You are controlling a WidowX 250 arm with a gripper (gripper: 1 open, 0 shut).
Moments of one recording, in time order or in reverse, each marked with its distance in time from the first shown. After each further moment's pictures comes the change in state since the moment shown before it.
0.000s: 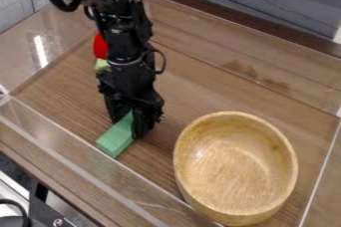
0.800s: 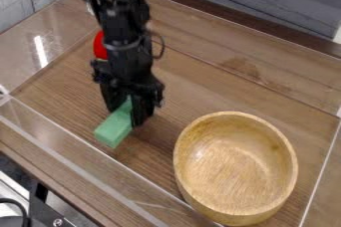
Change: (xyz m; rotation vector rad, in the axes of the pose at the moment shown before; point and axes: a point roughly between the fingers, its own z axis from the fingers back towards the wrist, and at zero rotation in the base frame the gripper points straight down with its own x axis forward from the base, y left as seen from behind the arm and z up) arm 0.001 -0.012 0.032 0.011 -0.034 0.040
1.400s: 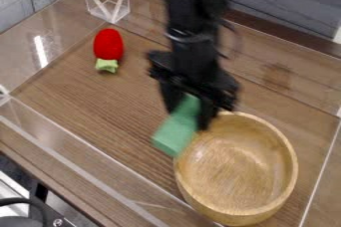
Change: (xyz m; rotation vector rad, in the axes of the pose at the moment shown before) arm -0.006 -0.099 0.028 -0.019 -0.048 -0.093
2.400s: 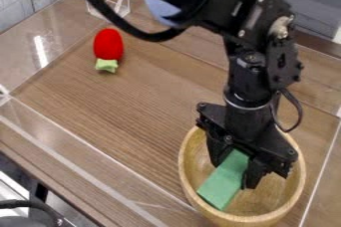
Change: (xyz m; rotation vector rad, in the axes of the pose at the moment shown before) arm -0.011 -0.049 -0.034 0.001 0.037 -0.068
